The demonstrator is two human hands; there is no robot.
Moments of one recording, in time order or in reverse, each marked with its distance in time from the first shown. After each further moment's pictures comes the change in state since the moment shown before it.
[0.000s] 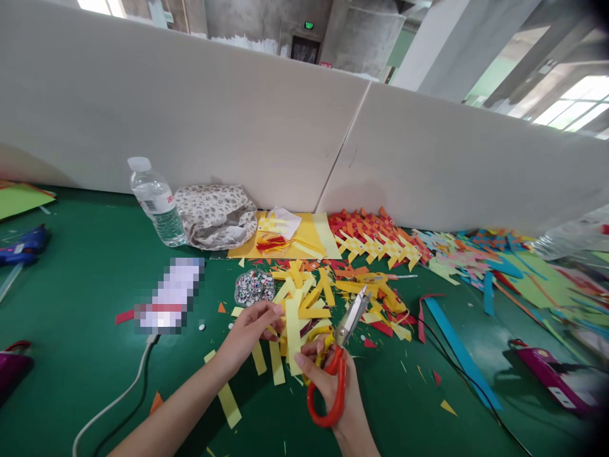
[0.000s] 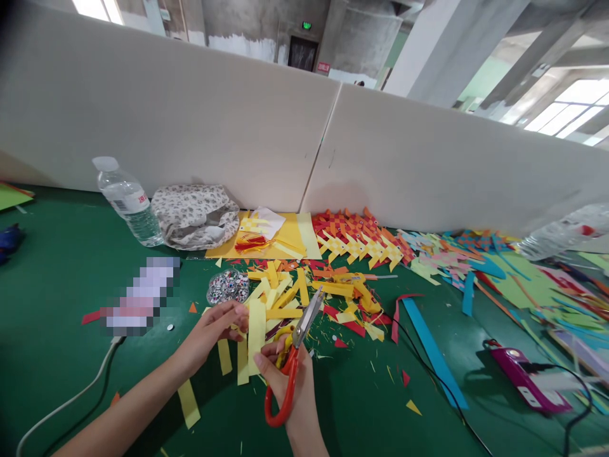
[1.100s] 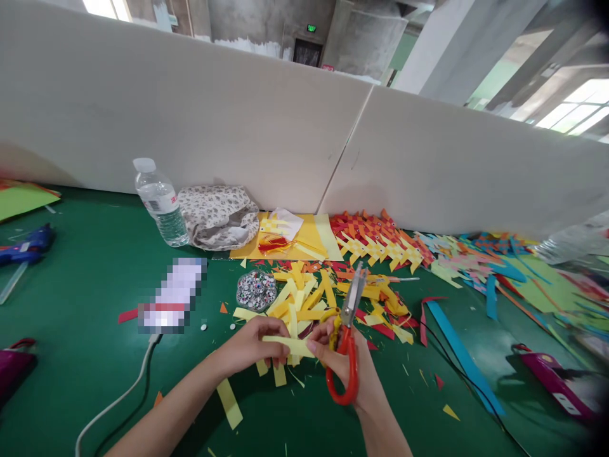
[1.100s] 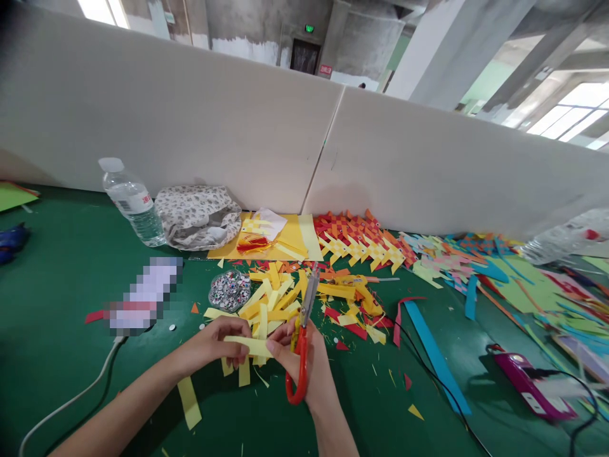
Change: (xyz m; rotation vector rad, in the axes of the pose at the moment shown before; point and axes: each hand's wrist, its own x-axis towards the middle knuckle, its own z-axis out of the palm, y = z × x) left_hand -0.007 0.007 -0.003 0.190 -0.300 -0.163; right_hand 0.023 -0.039 -0.011 -0.222 -0.142 -0.051
